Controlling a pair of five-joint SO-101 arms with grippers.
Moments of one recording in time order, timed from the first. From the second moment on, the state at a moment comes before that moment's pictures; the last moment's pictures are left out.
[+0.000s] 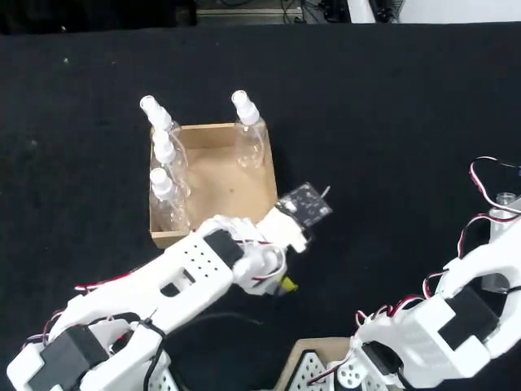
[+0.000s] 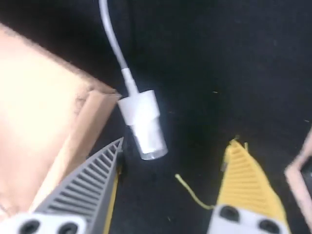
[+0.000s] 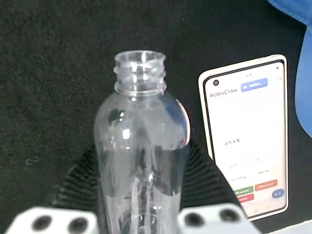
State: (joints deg) left arm 41.1 -22.1 49.6 42.7 -9.9; right arm 54.6 2.8 6.9 73.5 42.6
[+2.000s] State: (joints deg) left arm 43.0 -12.1 49.7 34.8 -7.3; right arm 54.6 2.8 6.9 73.5 42.6
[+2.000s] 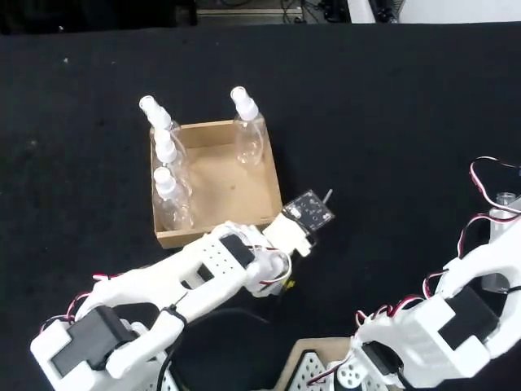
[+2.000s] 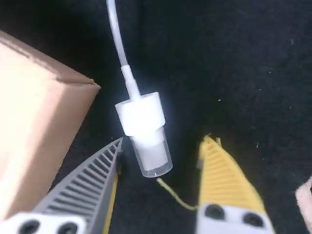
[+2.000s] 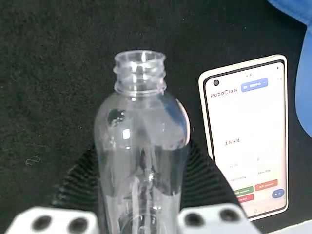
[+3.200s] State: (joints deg) left arm 28.1 -45.8 24.7 57.5 -16.3; right arm 54.6 2.8 6.9 73.5 42.6
